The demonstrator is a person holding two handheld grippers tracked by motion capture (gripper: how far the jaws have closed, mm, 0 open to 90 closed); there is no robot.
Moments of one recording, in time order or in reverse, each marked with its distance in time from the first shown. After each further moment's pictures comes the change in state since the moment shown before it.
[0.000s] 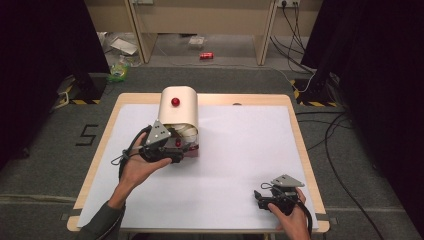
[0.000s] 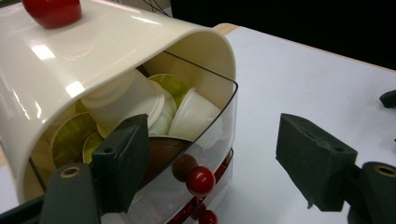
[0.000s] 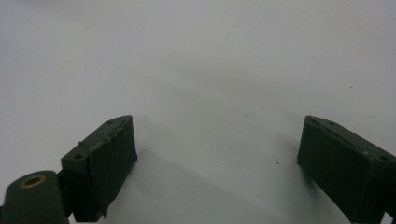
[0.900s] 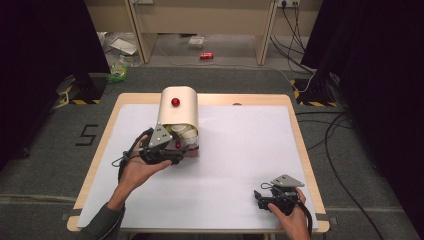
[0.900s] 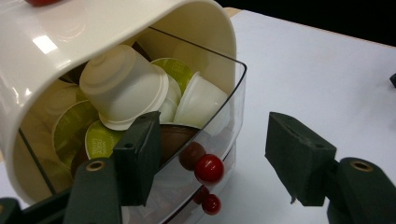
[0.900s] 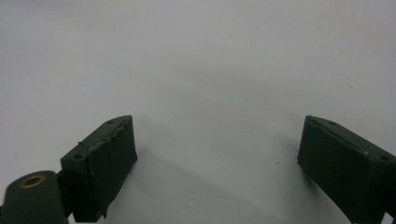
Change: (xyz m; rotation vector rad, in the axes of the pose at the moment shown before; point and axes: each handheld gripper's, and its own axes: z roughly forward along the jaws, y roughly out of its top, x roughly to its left) left arm -0.004 -0.006 -0.001 0.048 0.014 0.033; right arm 0.000 0.000 0.000 0.000 0.000 -0.001
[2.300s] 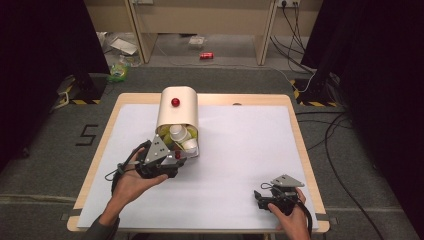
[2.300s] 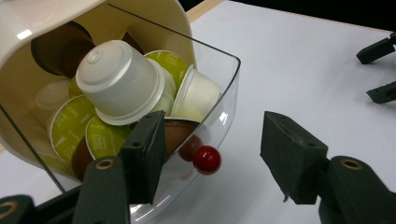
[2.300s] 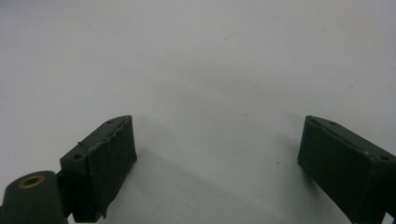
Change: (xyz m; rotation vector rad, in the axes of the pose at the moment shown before) left arm -0.022 -0.011 -0.025 0.017 -0.019 0.062; right arm 0.000 0.000 0.000 0.001 -0.001 0.002
